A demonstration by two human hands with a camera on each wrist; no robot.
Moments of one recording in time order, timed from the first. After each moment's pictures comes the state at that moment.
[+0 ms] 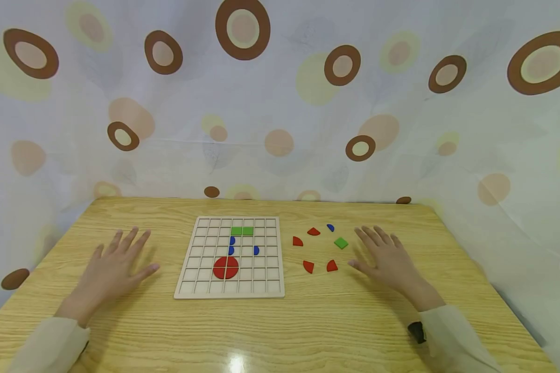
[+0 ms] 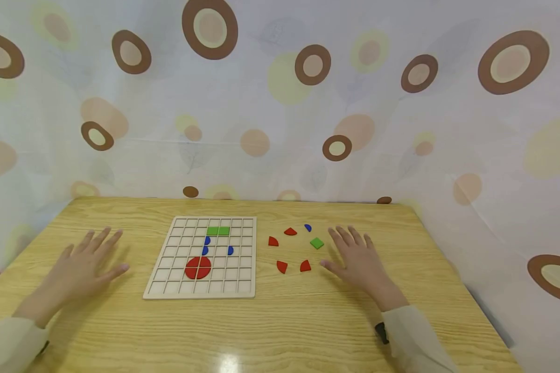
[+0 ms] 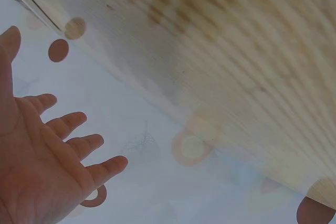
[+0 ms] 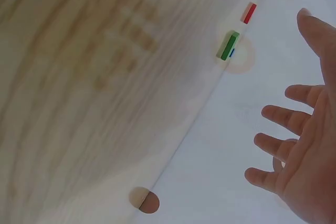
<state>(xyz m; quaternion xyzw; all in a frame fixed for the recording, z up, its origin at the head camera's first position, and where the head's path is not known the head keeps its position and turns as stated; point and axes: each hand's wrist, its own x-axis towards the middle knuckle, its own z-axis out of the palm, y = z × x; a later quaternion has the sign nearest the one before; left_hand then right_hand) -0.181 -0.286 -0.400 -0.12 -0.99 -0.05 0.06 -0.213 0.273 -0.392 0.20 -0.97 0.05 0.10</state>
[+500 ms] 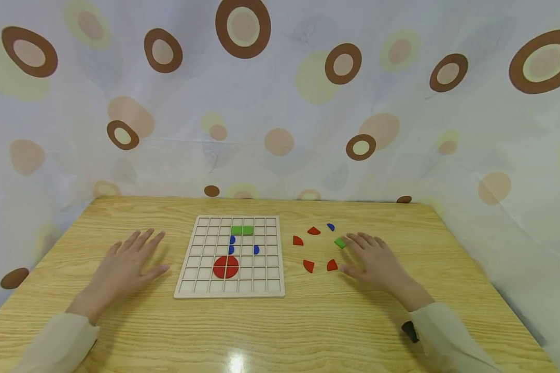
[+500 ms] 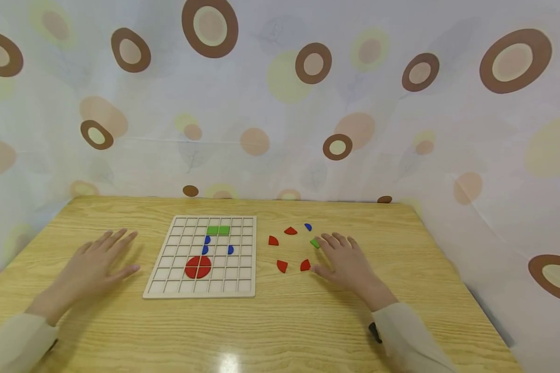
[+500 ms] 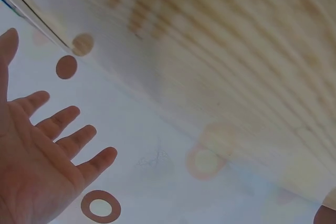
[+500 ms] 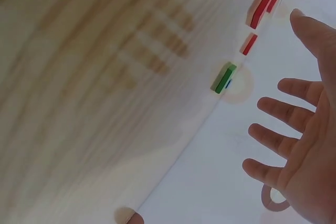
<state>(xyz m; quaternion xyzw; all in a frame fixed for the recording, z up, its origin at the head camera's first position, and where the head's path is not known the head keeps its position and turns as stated) -0.184 -0.265 -0.399 -0.16 -0.98 -0.03 0.10 -0.214 0.254 -0.397 0.27 -0.95 0.01 0.14</state>
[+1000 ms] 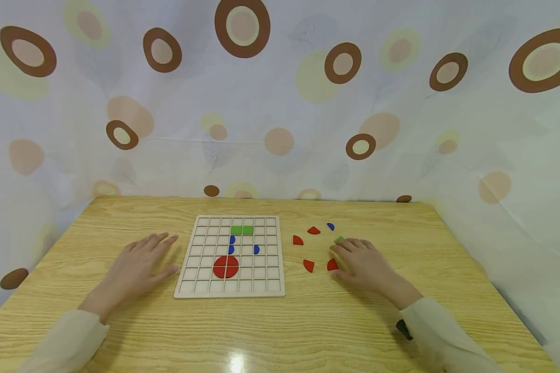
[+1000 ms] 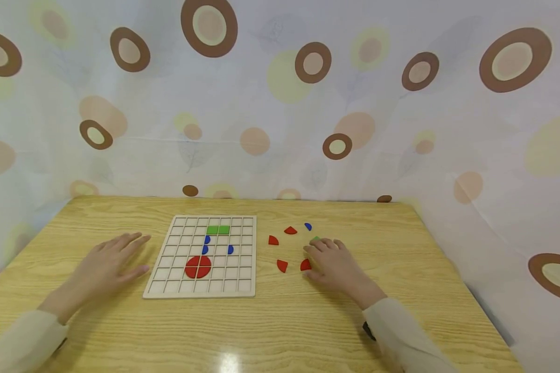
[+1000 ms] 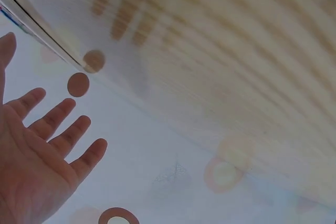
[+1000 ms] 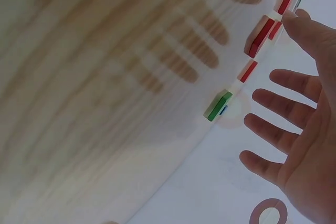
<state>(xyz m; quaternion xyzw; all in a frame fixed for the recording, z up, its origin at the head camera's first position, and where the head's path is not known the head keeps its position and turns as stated) -0.190 -0.248 -0.403 -0.20 -0.97 -0.04 0.12 -0.216 0.235 -0.401 0.33 -0.94 -0.02 0.13</state>
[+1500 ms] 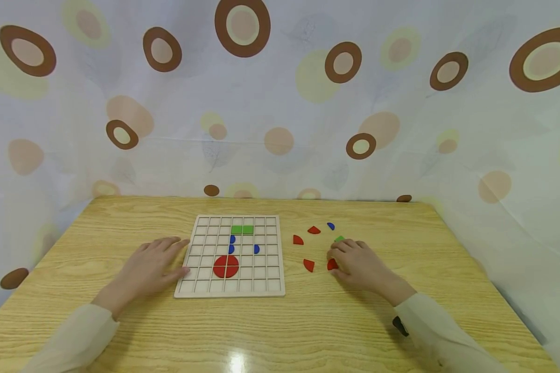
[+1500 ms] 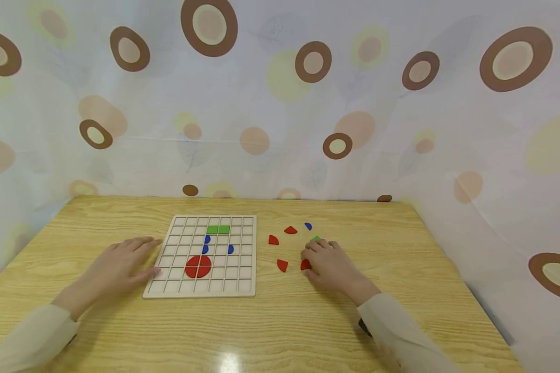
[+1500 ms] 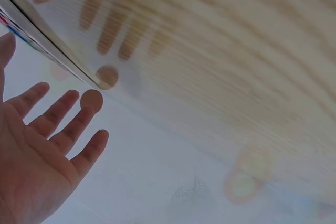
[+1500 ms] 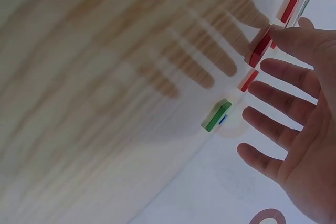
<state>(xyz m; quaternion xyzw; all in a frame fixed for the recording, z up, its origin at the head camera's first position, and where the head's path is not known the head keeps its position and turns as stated) -0.194 -0.231 -0.405 -0.22 -0.97 -0.05 0.09 -0.217 0.226 -0.400 0.34 -0.94 -0.02 0.09</state>
